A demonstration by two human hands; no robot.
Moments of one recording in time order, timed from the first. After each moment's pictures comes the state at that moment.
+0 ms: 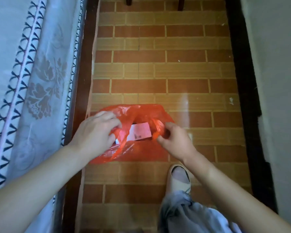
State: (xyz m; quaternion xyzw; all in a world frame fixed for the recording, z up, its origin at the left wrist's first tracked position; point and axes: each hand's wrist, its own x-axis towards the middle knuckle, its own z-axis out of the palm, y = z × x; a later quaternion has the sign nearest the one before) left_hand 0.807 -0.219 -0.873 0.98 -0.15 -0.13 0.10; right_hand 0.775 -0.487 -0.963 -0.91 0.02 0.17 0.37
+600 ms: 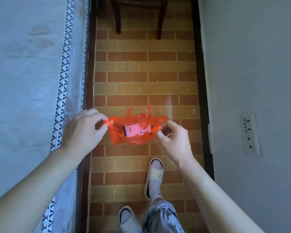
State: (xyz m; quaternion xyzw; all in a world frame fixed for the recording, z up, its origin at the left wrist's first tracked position) left_hand 0.834 -0.273 -0.583 0.98 -0.05 -0.08 0.18; right_hand 0.787 -0.544 -0.626 -0.85 0.16 0.11 0.48
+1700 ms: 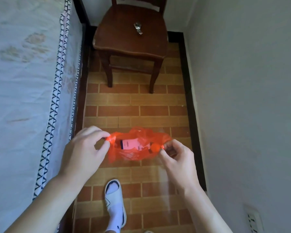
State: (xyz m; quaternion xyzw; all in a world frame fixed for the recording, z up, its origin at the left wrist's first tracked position) left_hand 1.155 -0.317 -0.572 0.96 -0.03 -0.03 0.29; right_hand 1.108 -0.573 -0.573 -0.83 0.21 0.07 0.51
